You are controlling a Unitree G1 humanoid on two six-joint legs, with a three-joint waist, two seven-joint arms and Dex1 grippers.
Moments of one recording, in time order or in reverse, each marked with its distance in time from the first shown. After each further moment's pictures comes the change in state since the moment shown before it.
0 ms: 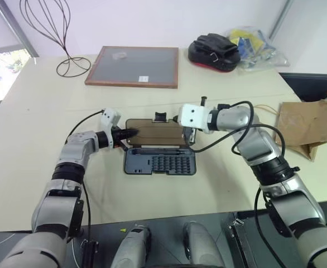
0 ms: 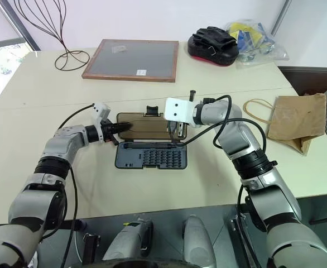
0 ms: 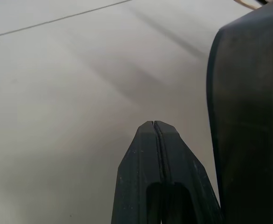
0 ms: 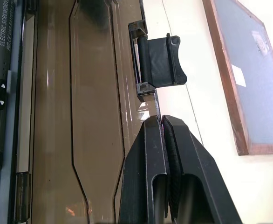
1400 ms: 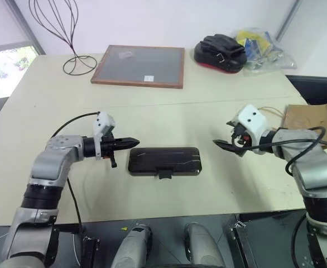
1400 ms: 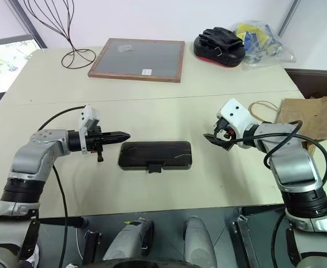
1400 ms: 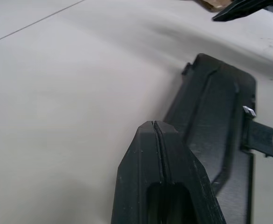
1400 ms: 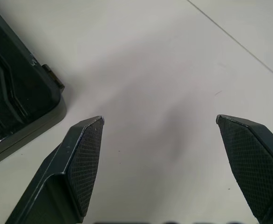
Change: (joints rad) left arm 0.283 0.172 -0.010 -0.684 -0.132 0.273 -0.141; right arm 0.358 -0.248 -0.328 -0.417 0.355 0.645 -0.101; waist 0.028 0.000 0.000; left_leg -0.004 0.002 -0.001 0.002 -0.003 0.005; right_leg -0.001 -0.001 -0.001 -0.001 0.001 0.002
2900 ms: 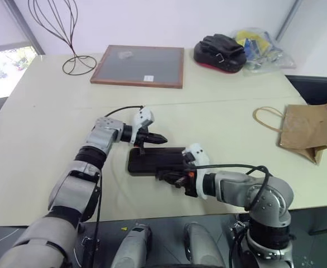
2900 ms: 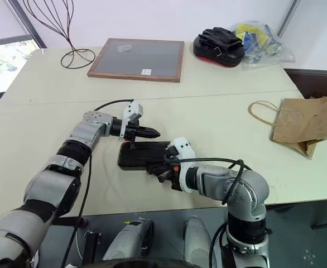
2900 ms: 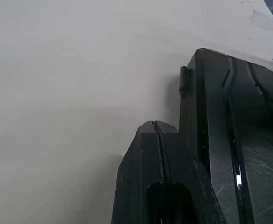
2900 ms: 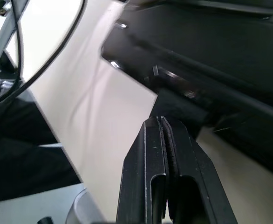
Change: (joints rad) left arm -0.476 -0.272 -0.223 0.795 0.254 -0.408 -0.156; right arm 0.119 0.642 -0.064 -0.258 0.650 0.770 -0.632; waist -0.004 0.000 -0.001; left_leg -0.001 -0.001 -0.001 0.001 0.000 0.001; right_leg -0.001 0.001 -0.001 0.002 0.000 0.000
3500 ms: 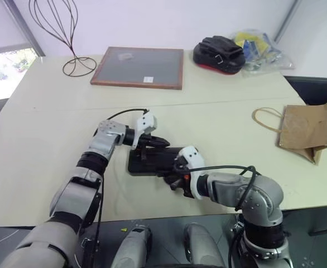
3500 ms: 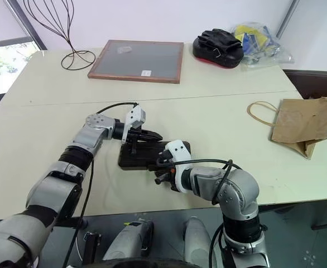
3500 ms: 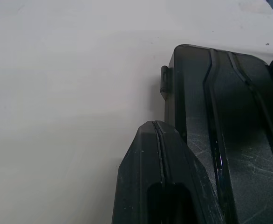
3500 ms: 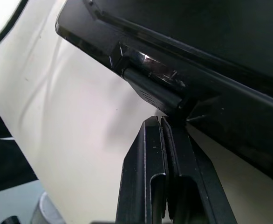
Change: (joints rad) left arm 0.070 -0.014 -0.002 -0.076 0.059 -0.108 -0.008; right arm 0.008 -0.047 0.152 0.004 -0.114 -0.050 -0.052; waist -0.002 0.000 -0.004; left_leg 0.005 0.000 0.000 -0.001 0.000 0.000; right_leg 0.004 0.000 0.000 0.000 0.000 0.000
